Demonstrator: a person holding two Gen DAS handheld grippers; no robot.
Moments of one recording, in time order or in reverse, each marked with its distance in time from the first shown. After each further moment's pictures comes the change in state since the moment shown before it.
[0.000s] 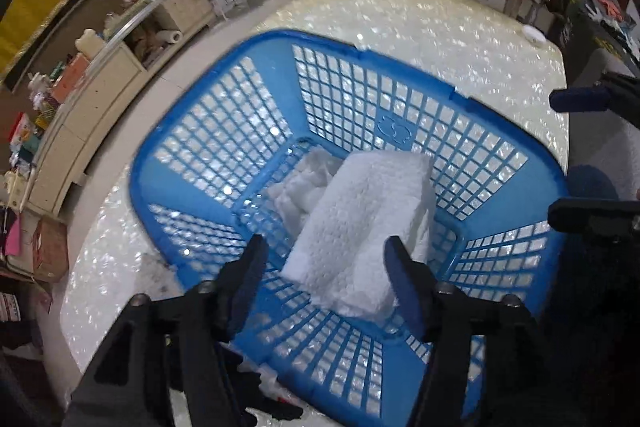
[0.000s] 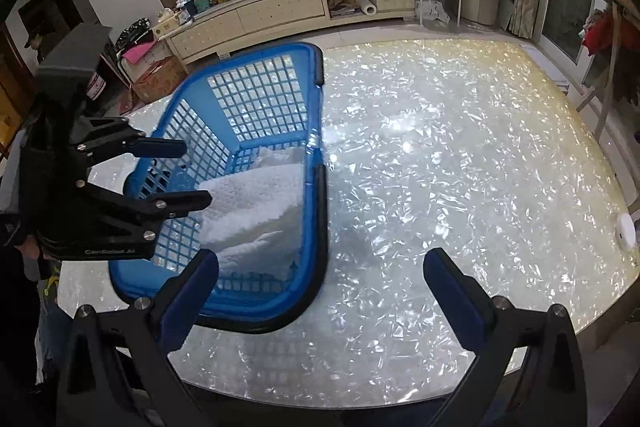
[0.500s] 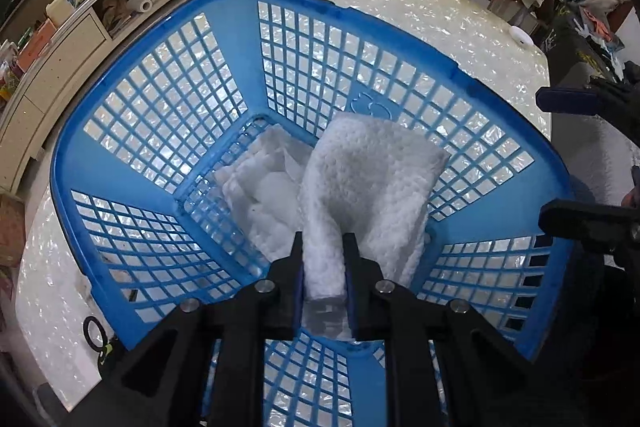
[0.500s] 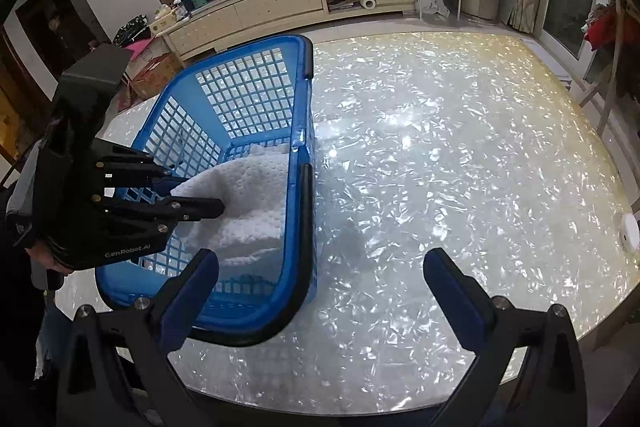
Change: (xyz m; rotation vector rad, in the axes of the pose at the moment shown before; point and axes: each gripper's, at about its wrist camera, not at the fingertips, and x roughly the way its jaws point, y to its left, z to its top) left arm 0.032 -0.008 -0.002 -0.058 0.069 -0.172; right arm 0.013 -0.008 0.003 0.007 0.026 0.007
